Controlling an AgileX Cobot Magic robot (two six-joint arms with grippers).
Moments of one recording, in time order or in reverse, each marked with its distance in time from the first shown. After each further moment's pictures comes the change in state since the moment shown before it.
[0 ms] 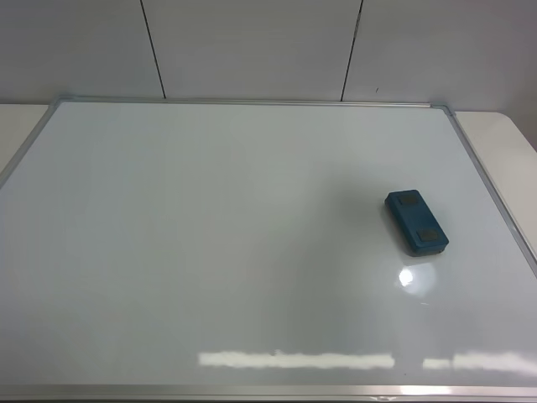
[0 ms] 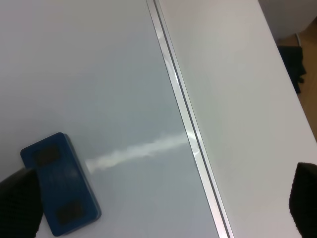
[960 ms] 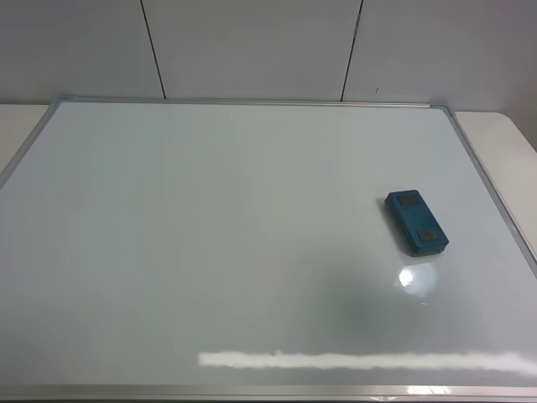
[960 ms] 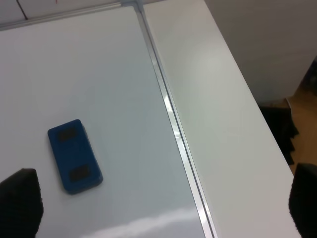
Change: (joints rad) left arm 0.000 0.000 0.000 0.000 0.000 0.000; right arm -0.001 -0.605 0.000 0.044 0.312 -0.133
